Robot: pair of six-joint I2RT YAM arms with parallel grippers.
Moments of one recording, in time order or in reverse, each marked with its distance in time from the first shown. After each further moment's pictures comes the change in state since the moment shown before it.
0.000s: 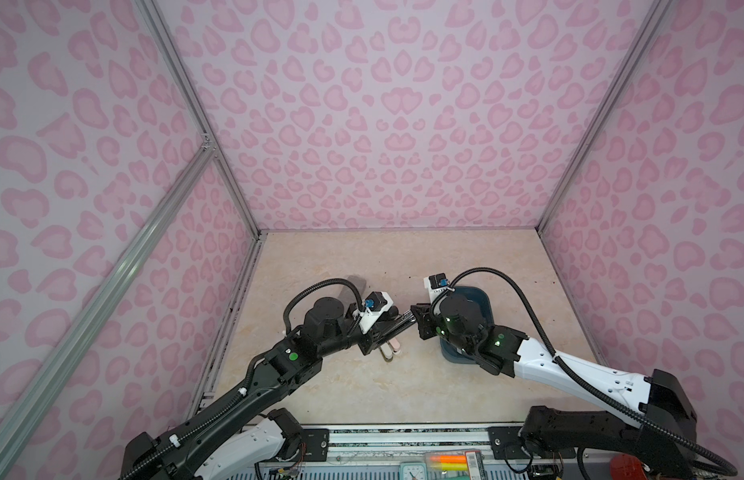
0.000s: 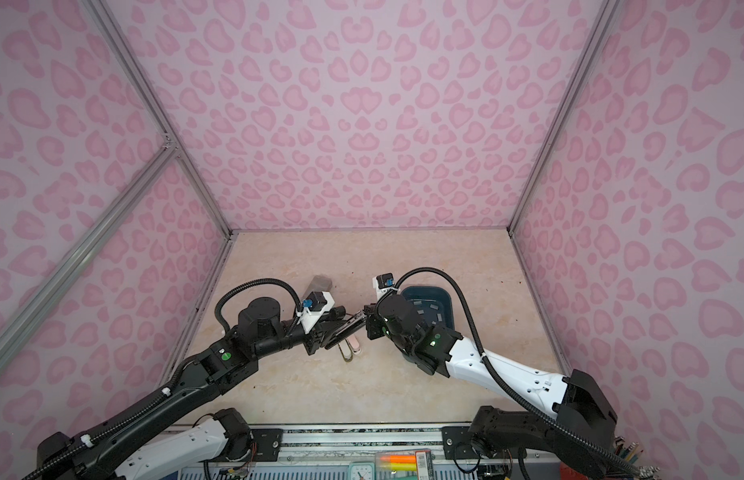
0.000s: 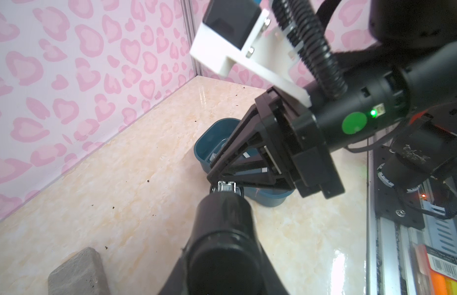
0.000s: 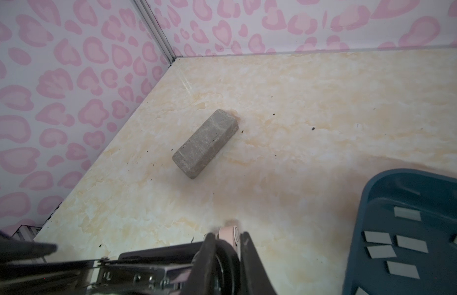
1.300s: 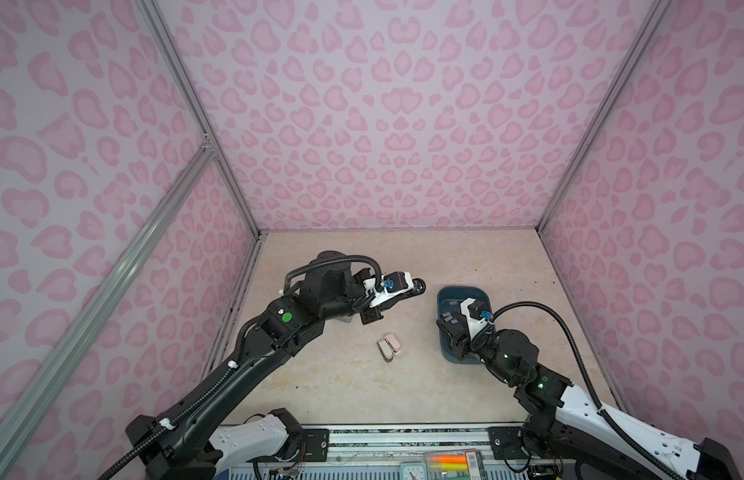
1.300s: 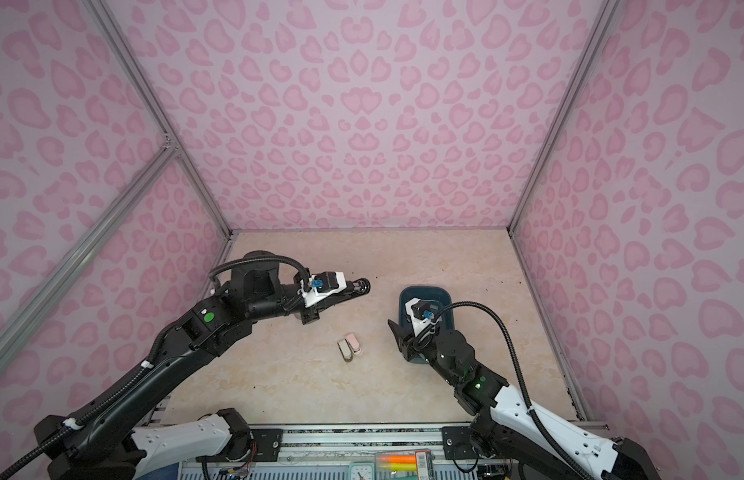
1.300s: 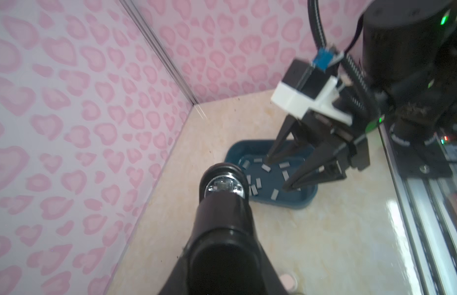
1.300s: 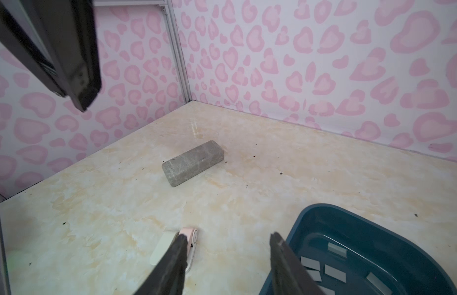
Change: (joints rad) left arm 0.013 0.240 0.556 -0.490 0.055 0.493; right arm -0.124 -0.493 -0.468 0.330 -0.121 -0.378
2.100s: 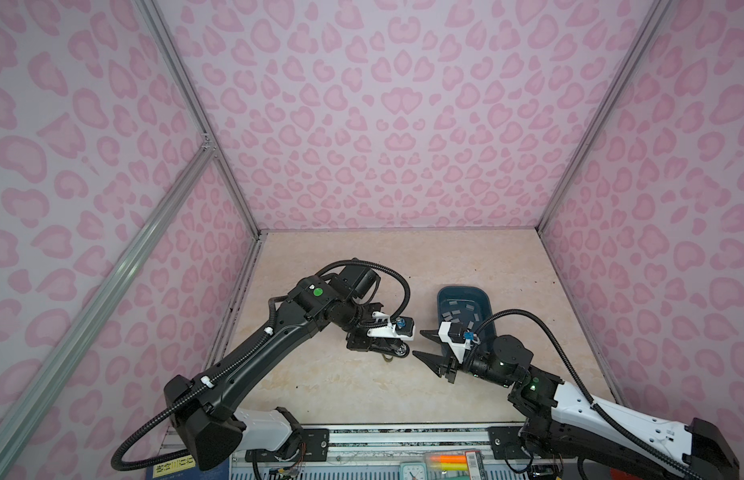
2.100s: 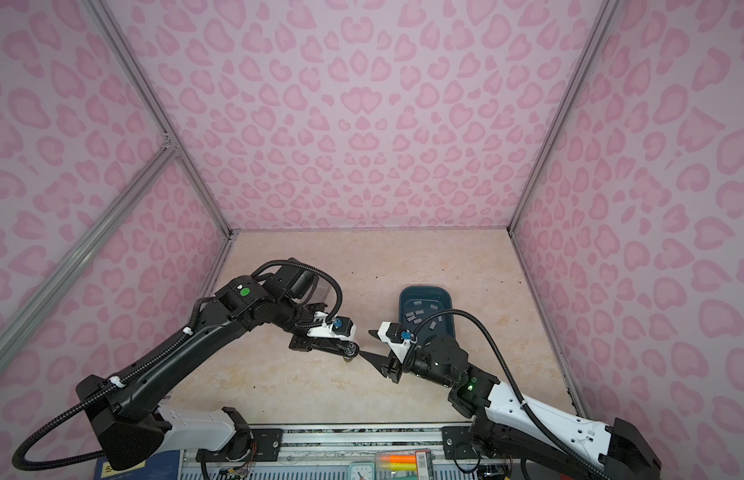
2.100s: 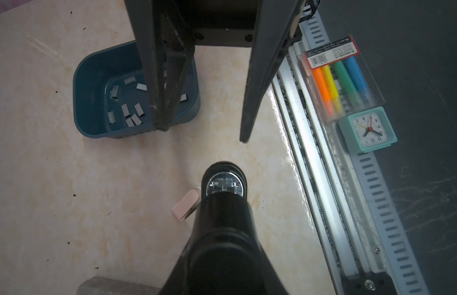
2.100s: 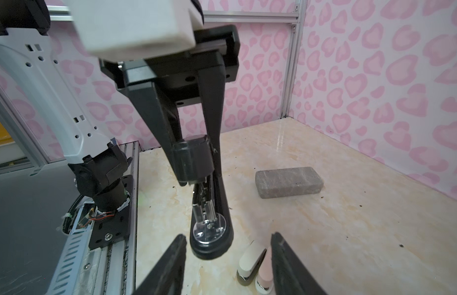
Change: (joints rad) left arm -0.014 0.183 0.115 -0.575 0.150 0.354; right arm 0.146 0.095 0.026 0.128 -0.356 -0.104
